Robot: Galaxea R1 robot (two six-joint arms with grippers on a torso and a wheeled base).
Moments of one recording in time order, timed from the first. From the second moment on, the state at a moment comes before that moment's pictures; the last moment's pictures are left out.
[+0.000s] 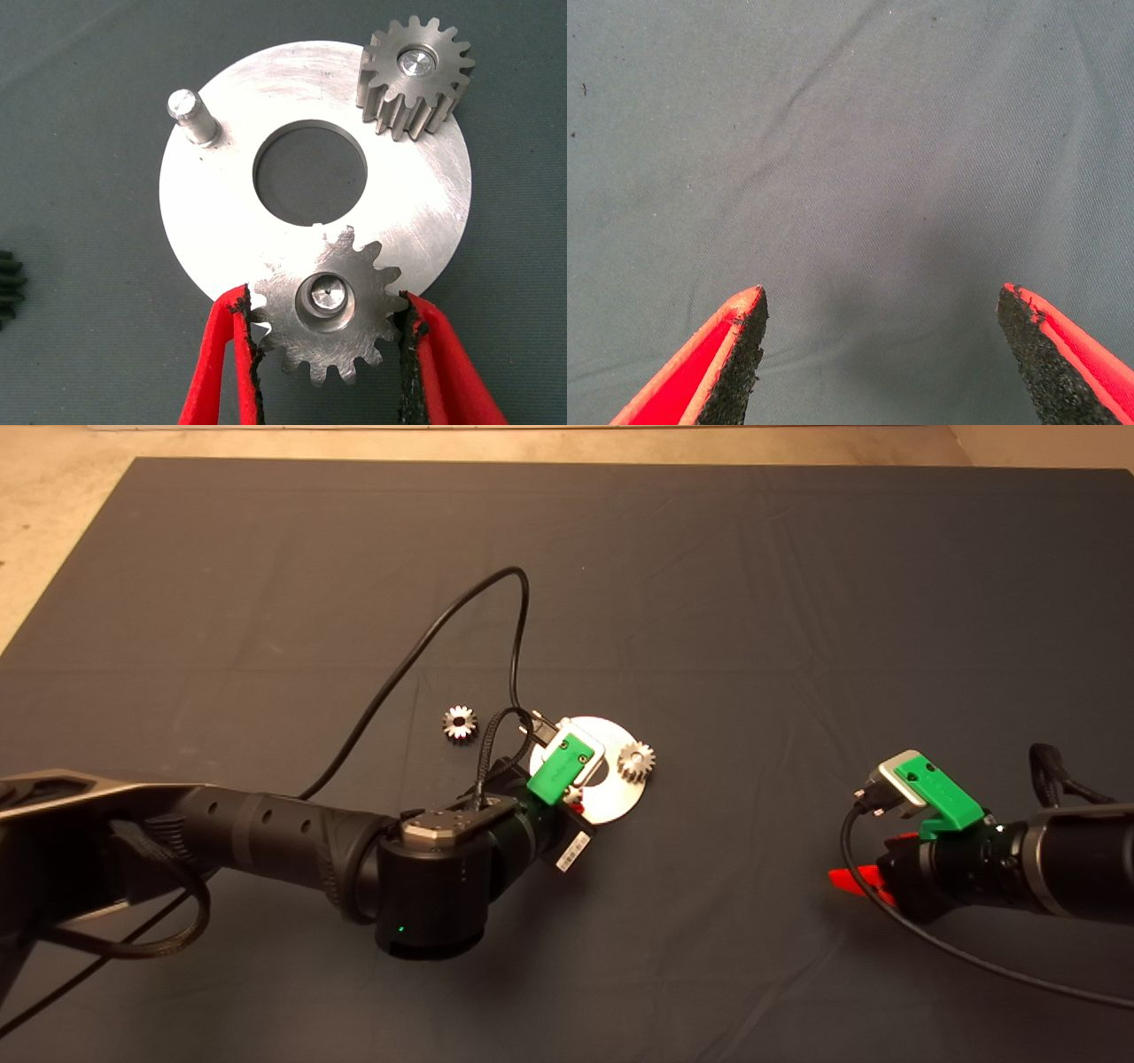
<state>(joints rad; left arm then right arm) -0.02 2.63 -0.72 1.37 1.52 -1.08 0.16 2.00 -0.42 -0.80 -1.42 1.23</state>
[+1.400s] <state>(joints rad) -0.01 2.63 -0.74 1.38 1.52 -1.06 0.16 2.00 -0.42 -0.80 -1.42 1.23</state>
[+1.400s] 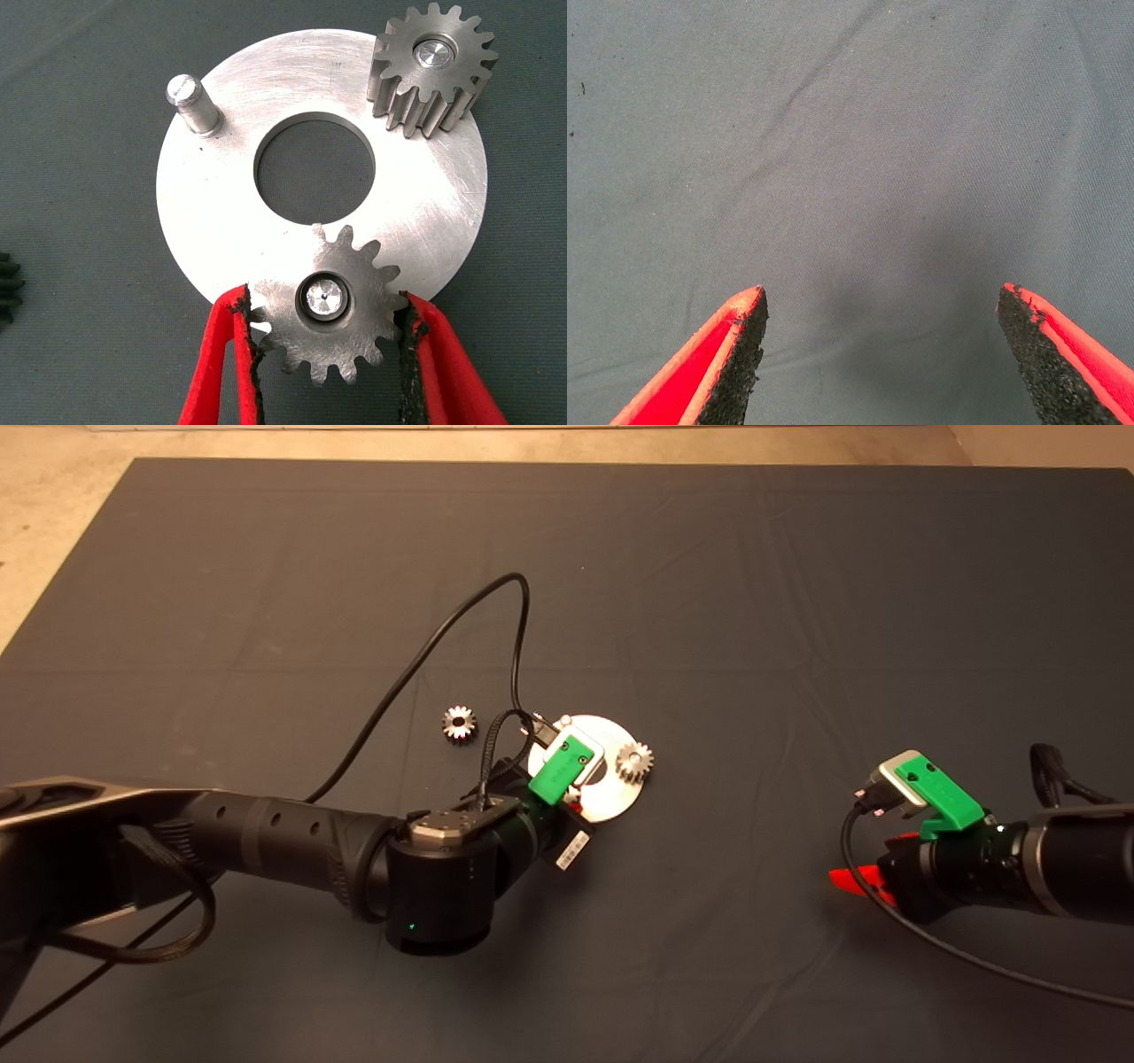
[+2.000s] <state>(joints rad) -0.01 2.63 -0.73 1.38 1.53 -1.06 0.16 2.00 -0.42 -0.80 -1.42 1.23</state>
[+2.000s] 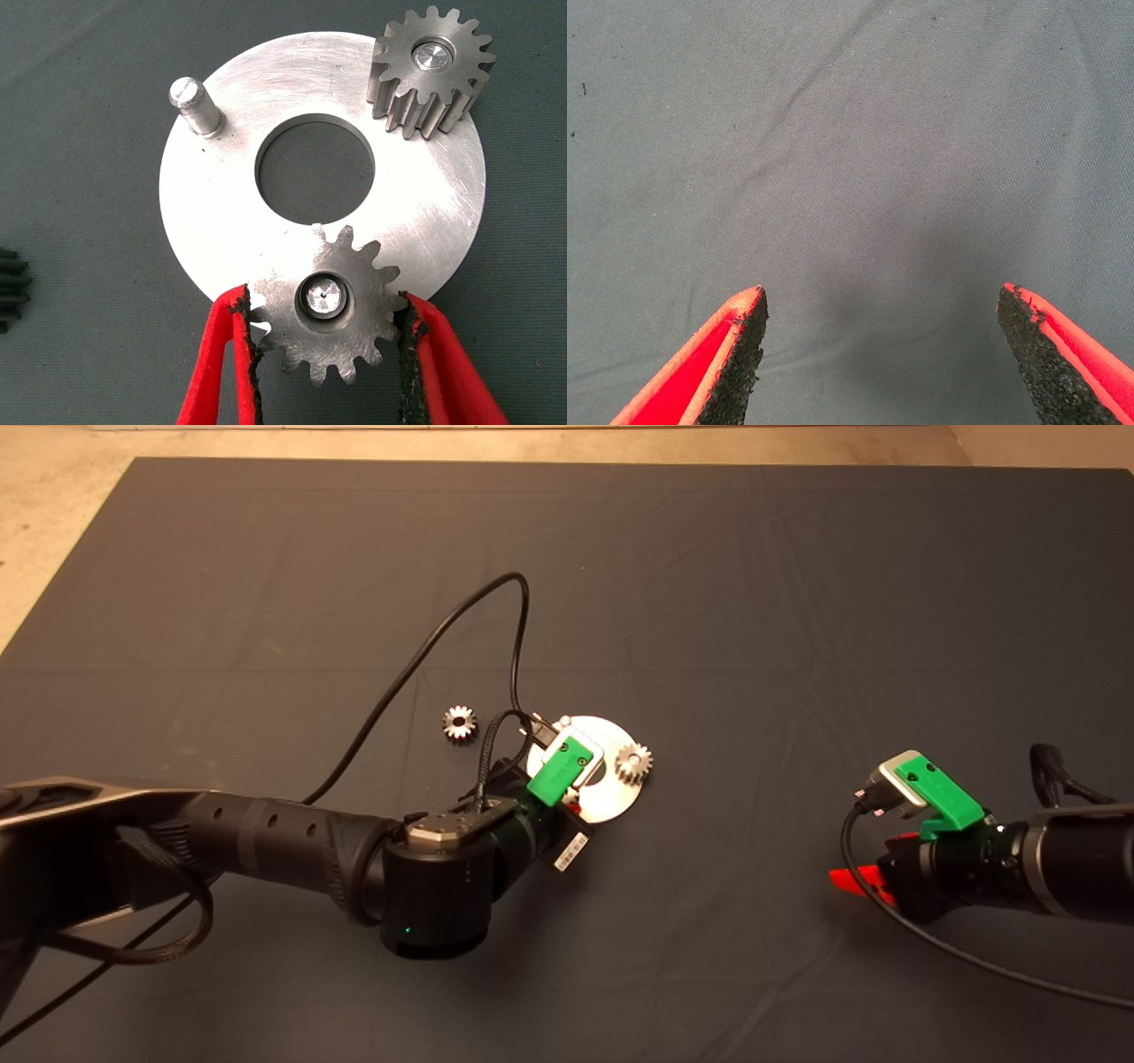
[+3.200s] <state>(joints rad) 0.00 2.63 -0.73 1.40 1.53 -1.05 0.14 2.00 -0.42 -0.80 -1.42 1.23</state>
